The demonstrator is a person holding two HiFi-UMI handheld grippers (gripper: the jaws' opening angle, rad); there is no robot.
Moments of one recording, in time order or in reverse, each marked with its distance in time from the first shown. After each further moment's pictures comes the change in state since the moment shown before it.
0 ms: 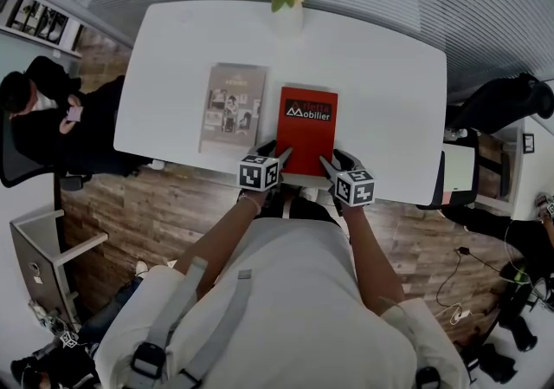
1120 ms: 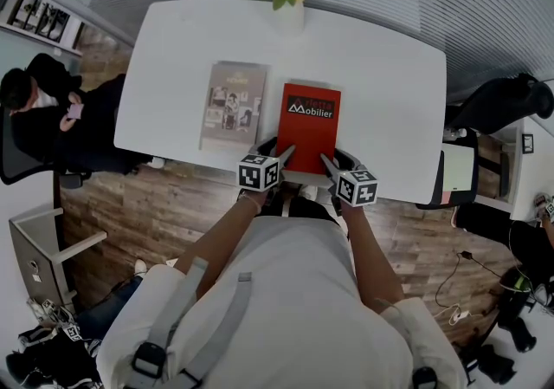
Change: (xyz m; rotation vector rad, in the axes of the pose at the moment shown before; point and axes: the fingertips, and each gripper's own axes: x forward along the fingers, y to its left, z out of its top) left arm -0.005 -0.010 0.010 0.005 -0.066 -0.036; right arm -0.008 0.008 0.008 0.065 -0.055 0.033
